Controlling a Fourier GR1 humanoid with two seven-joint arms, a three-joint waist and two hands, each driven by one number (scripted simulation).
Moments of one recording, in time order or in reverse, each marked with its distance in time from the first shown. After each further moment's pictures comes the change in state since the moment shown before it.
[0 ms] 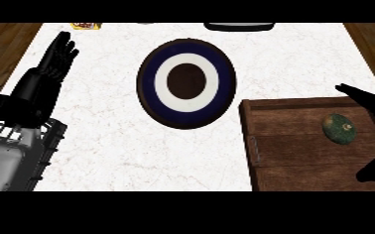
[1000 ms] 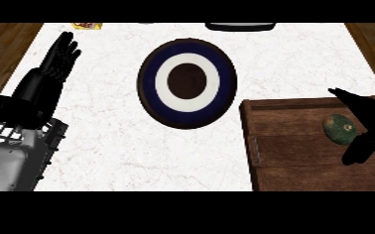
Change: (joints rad) left arm 0.006 -0.082 0.069 -0.034 -0.076 -0.079 0.041; right arm -0.122 0.207 0.006 0.364 0.353 0.071 -0.043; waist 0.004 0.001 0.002
